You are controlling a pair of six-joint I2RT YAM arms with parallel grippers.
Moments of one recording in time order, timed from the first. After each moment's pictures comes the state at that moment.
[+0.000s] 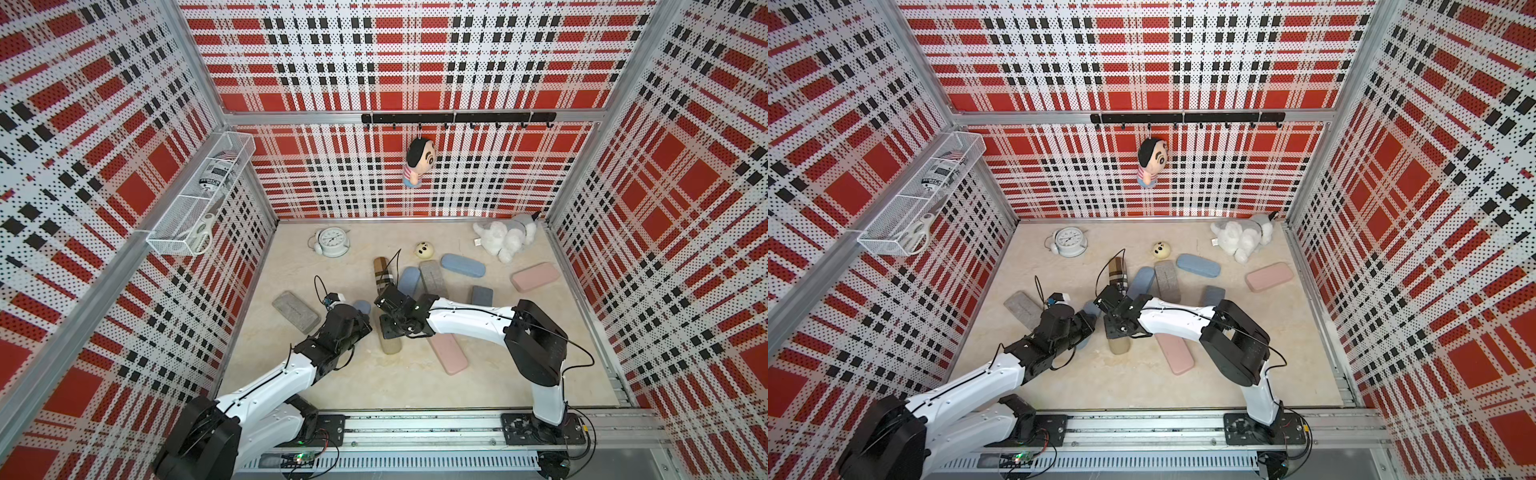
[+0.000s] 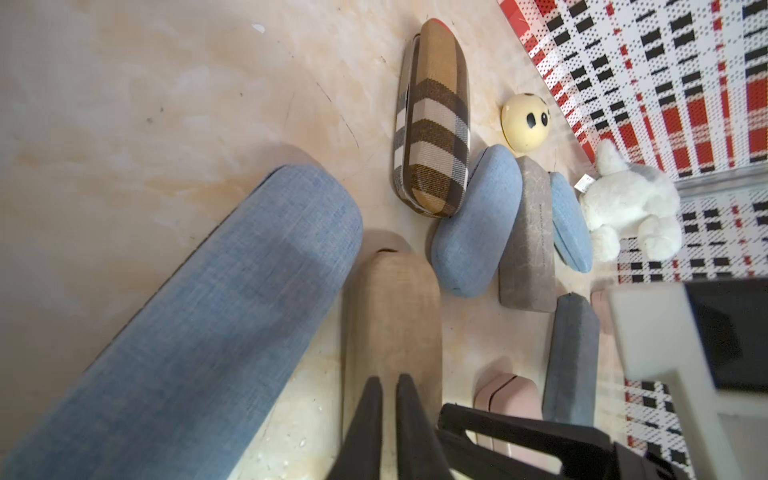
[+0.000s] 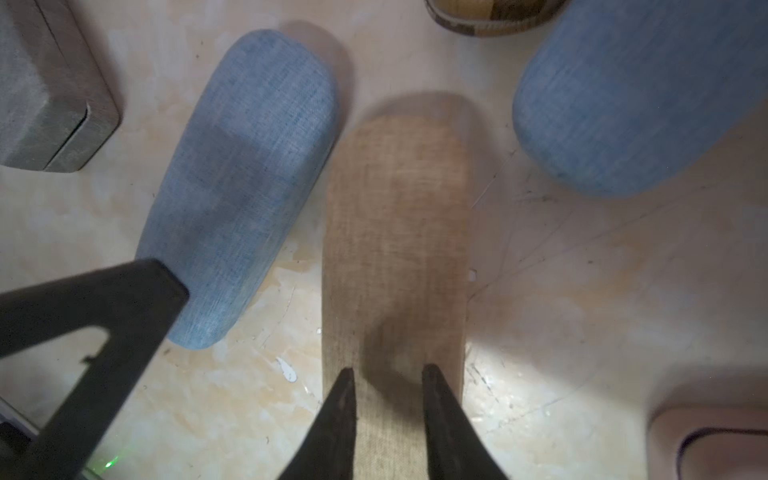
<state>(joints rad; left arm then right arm) -0.52 1.04 0.39 0.00 -0.10 -1.02 1.02 1.94 1.40 -0.51 0.09 0.71</state>
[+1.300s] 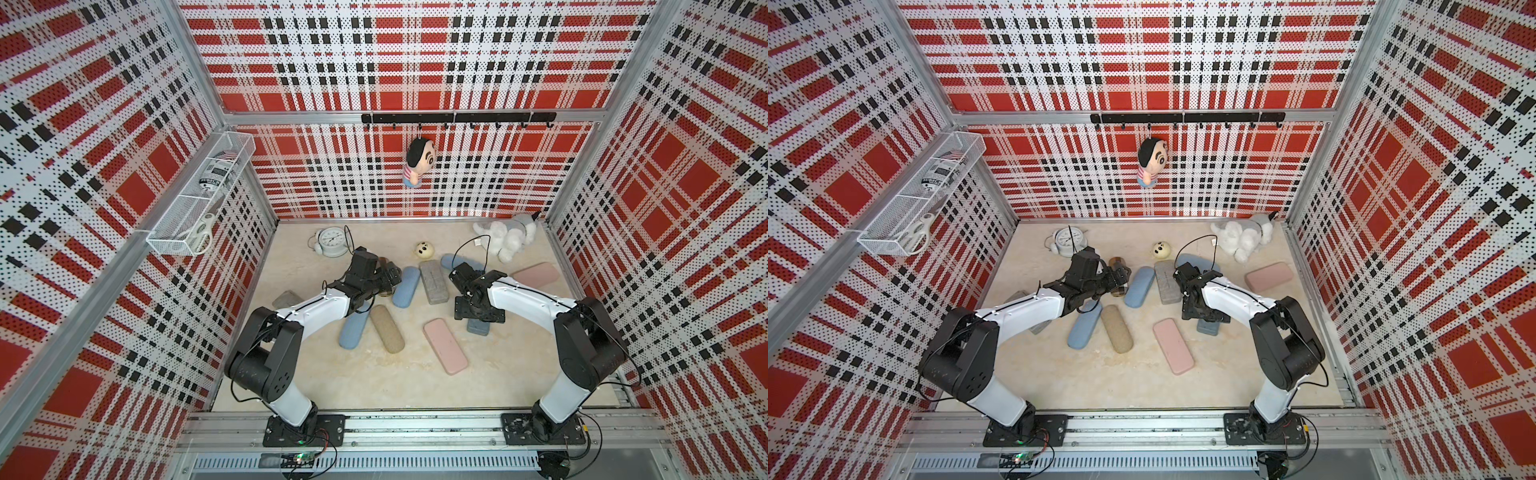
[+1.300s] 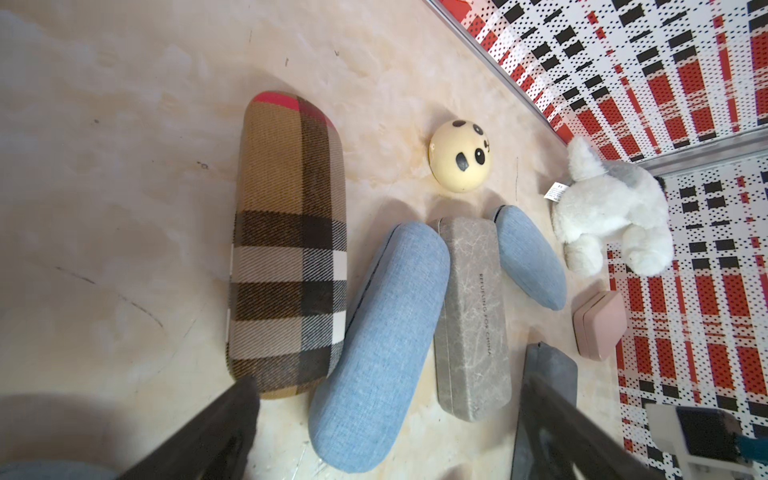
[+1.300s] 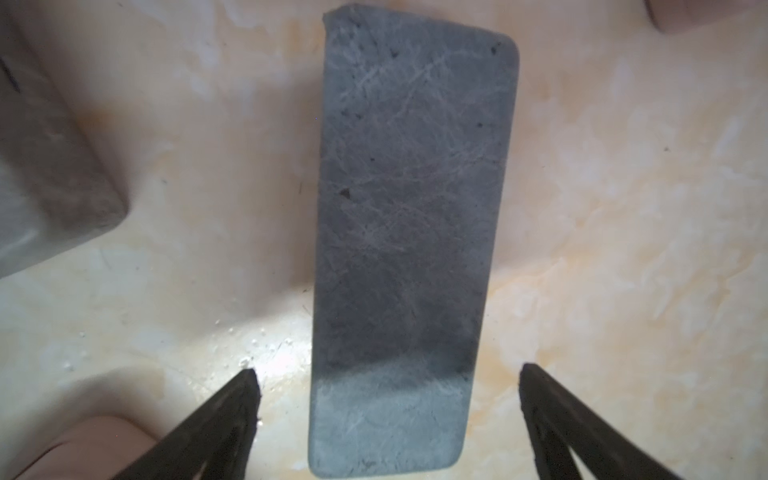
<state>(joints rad) -0.44 1.62 0.94 0.01 0.08 -0.83 0.53 1.70 1.11 -0.84 0.32 0.70</state>
